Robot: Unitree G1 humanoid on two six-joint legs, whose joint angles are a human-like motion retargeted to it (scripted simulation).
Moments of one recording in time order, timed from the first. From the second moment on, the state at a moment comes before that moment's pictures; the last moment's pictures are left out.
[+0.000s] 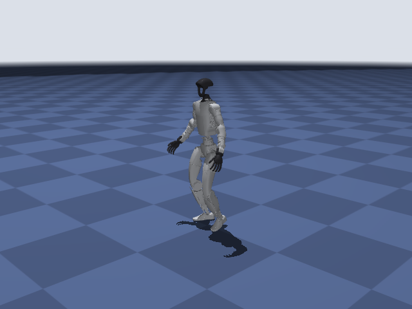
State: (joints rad) left arm 0.02 0.51 0.07 1.21 0.01 -0.23 0.03; right arm 0.02 -0.45 -0.02 1.08 0.19 -0.24 -0.06; waist 0.04 0.05 -0.09; left_leg -0.39 0.28 0.38 0.87 -0.31 -0.05; right_leg -0.31 -0.05 -0.22 0.55 -0.38 0.11
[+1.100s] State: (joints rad) left arm -0.02 0.49 -0.08 1.12 0.08 -0.20 -0.06; right arm 0.02 -0.38 0.14 1.02 0.07 -0.19 0.04; waist 0.06 -0.05 -0.15; left_leg -0.34 0.10 0.35 0.65 -0.19 -0.05; right_leg -0.33 -0.16 -0.29 0.56 -0.23 0.14
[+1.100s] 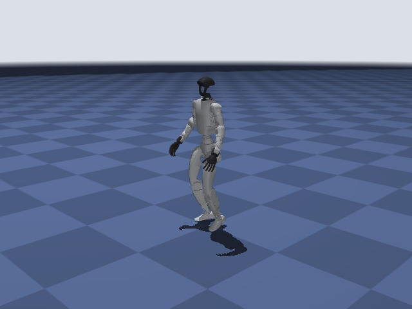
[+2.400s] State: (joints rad) left arm 0.05 0.34 -0.30 0.84 0.00 -0.24 -0.15; right arm 0.16 -0.38 0.31 0.70 0.18 -0.21 0.10; waist 0.07 -0.02 -0.15; left_leg -0.48 0.10 0.18 0.85 -0.20 -0.13; right_leg -0.45 -0.09 -0.19 0.75 -0.29 0.12
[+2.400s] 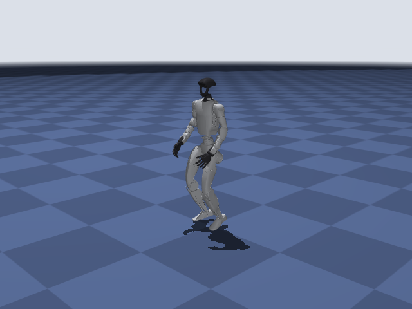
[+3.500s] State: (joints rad) left arm 0.15 0.44 -0.35 0.38 -0.05 -0.27 -0.16; right arm 0.20 -0.48 0.39 0.33 0.32 -0.22 0.14; waist 0.11 -0.03 -0.13; left_leg -0.64 0.05 0.05 0.97 -0.29 -0.12; right_leg -0.56 -0.03 -0.13 0.82 -0.31 0.15
